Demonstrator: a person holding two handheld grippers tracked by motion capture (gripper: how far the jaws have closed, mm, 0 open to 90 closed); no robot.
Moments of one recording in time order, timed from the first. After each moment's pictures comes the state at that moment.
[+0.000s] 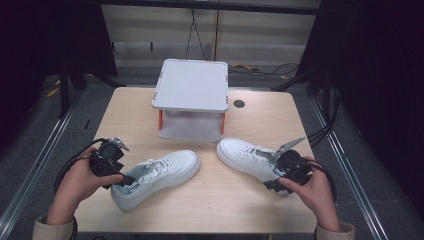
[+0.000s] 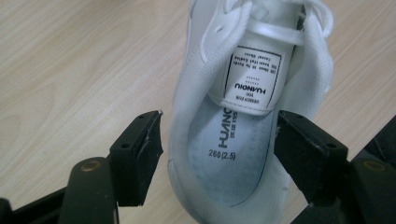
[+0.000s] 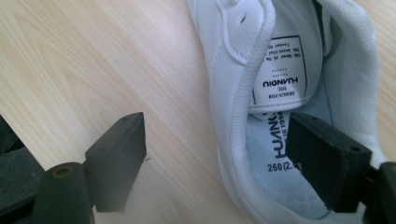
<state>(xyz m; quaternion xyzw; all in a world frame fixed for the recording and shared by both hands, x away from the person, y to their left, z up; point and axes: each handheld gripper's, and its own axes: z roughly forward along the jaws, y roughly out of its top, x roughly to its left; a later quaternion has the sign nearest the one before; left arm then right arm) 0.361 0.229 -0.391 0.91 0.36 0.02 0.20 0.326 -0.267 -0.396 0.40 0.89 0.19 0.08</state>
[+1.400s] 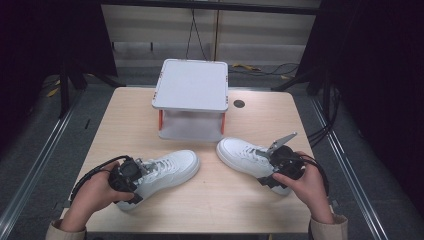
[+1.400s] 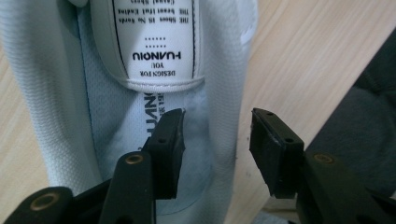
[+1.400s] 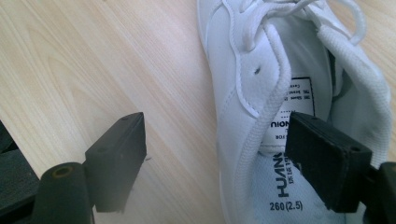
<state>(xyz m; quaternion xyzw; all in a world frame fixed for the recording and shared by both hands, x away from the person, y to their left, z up) 0.341 0.189 -0.426 0.96 0.25 -0.02 0.10 0.340 -0.254 -0.396 0.37 0.90 0.20 0.07</state>
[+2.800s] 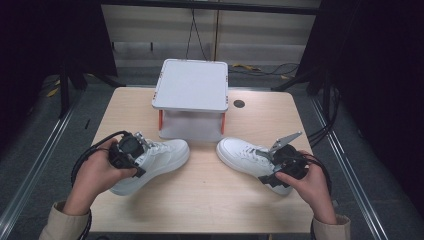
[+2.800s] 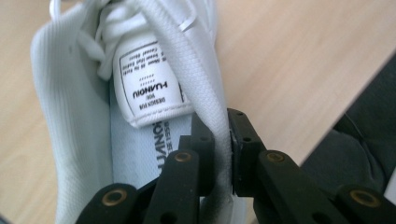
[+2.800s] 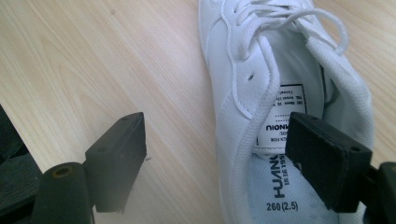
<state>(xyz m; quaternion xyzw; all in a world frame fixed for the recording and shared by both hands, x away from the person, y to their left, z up) 0.361 0.172 -0.346 0.94 0.30 0.04 0.15 0.337 -0.260 -0.389 0.36 0.90 0.23 0.08</state>
